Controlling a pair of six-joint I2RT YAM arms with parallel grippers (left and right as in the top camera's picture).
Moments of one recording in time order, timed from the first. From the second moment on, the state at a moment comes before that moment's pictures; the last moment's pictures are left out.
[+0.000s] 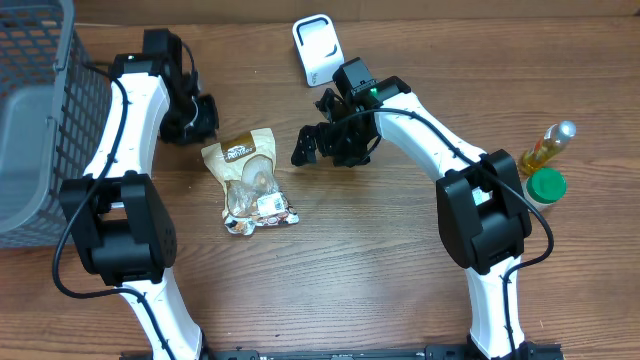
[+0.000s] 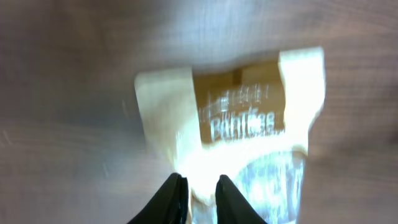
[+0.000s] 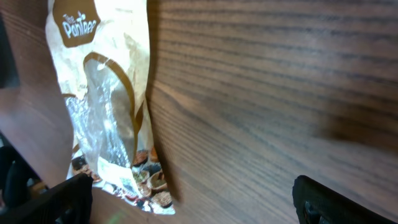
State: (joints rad) left arm 0.05 2.09 1.79 -1.23 0.17 -0.19; right arm 0.46 2.23 1.77 -0.90 -0.55 0.28
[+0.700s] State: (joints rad) left arm -0.05 2.09 1.63 -1.34 0.08 -0.24; right arm 0.46 2.23 1.77 -0.84 -0.47 0.28
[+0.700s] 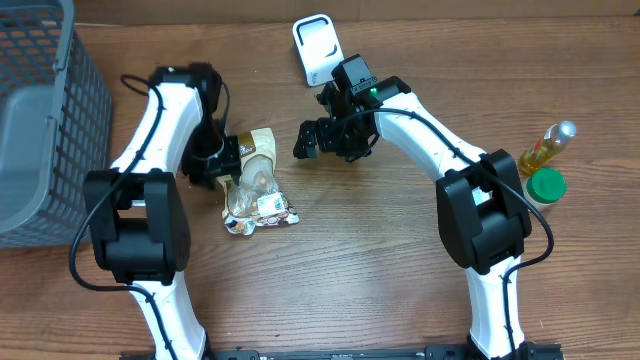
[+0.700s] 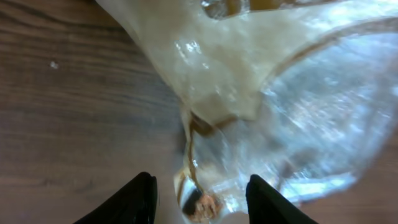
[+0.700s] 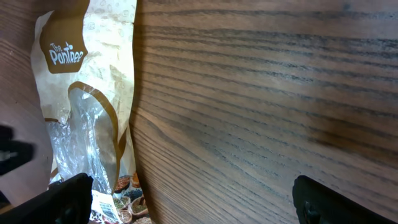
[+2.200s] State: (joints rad) left arm -0.34 2.08 1.74 -1.45 0.26 -0.09; right arm 0.26 2.23 1.77 -1.14 -0.59 0.08
